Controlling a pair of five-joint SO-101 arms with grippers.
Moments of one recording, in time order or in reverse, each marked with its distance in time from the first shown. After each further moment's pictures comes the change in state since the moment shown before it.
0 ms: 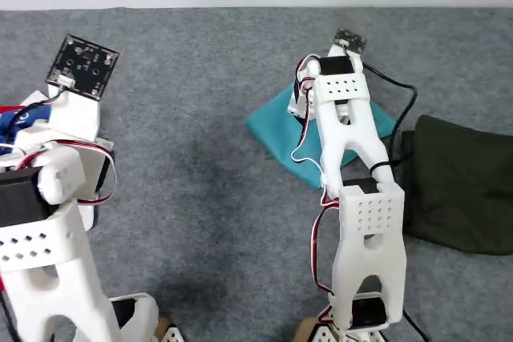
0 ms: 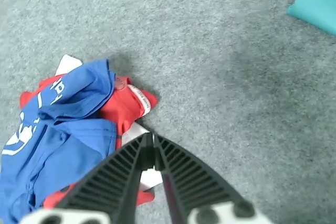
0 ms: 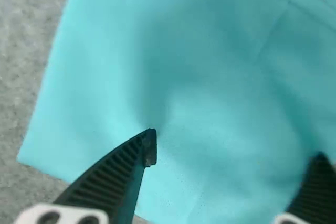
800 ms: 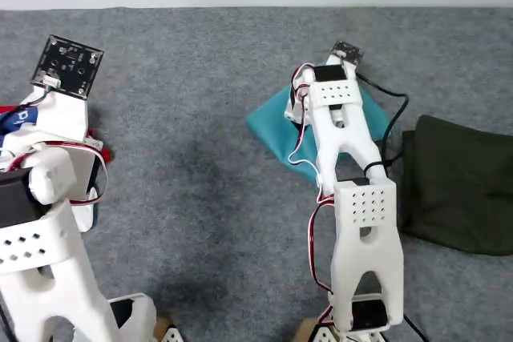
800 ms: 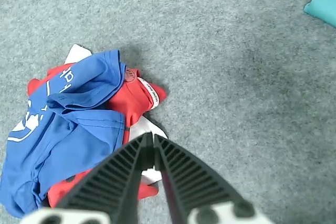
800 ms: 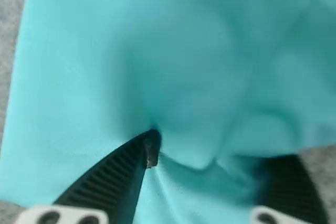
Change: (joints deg) left arm -2.1 0.0 0.0 0.0 0.0; right arm 0.6 10.0 -4.6 -3.0 -3.5
